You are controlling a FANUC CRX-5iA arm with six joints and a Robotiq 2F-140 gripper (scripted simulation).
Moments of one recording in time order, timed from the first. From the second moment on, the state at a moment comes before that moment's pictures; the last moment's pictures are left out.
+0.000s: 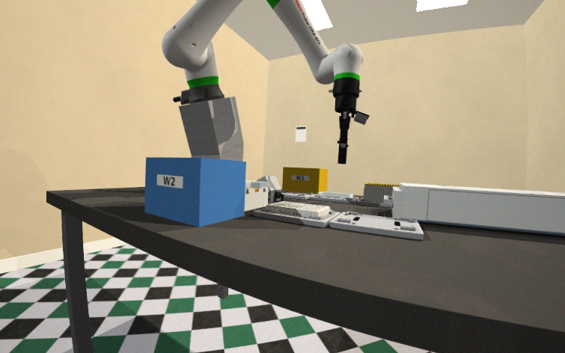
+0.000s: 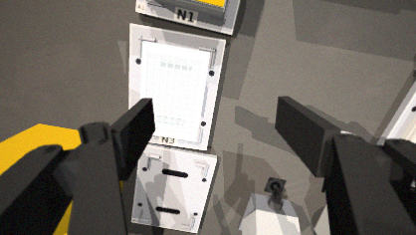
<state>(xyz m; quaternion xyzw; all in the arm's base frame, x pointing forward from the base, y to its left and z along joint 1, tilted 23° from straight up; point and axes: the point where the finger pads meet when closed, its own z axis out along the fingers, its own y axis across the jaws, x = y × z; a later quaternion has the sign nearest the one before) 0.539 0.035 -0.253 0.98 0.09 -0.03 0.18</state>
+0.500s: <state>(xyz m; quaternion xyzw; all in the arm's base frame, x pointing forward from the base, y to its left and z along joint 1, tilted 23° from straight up) 0.511 0.083 -0.269 0.98 0.01 0.00 0.20</state>
